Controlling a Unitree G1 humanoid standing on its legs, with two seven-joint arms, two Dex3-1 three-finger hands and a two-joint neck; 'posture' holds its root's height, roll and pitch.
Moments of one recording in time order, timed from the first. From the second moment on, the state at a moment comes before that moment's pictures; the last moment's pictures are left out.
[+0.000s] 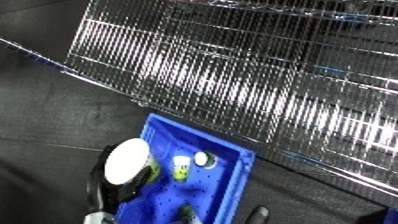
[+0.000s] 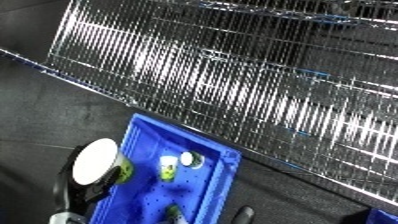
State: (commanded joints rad) left arm -0.24 0.49 0.03 0.94 -0.83 -0.58 0.07; right arm -0.25 -0.35 0.32 1.18 0.97 -0.19 0.27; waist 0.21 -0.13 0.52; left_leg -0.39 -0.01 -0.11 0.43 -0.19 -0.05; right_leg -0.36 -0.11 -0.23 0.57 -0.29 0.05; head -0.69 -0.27
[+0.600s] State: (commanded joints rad) left arm -0.27 0.50 0.02 1.15 -0.81 -0.54 -0.01; right arm -0.24 -0.34 0.33 1.19 0.93 -0.16 0.30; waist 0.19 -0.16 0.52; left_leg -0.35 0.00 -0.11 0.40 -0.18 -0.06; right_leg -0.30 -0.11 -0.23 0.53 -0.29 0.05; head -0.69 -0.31
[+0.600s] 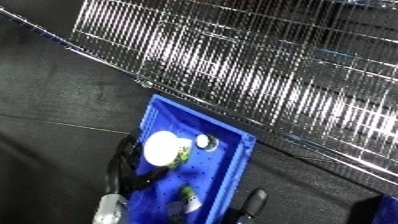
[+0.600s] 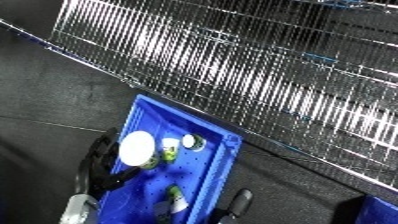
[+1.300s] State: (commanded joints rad) left arm -0.26 0.44 -0.06 1.09 -0.90 -0.50 -0.15; right arm -0.26 -0.36 0.31 1.17 0.93 -0.15 0.29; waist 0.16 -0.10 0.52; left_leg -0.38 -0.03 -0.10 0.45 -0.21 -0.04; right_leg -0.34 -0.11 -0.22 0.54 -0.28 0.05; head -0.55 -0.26
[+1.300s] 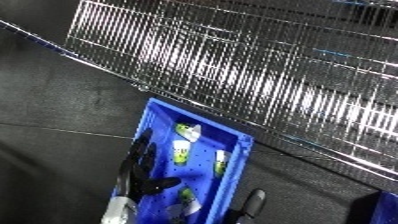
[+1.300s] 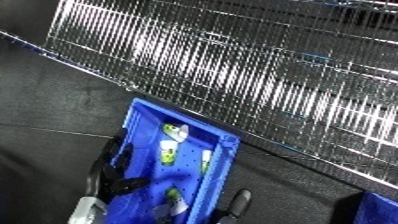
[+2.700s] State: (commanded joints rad) left arm -0.25 0.38 -0.30 0.92 -0.68 -0.36 -0.04; right arm -0.39 -0.45 0.27 1.14 0.76 -0.07 0.27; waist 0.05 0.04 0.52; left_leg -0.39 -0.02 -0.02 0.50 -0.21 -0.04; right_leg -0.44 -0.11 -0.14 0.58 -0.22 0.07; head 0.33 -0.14
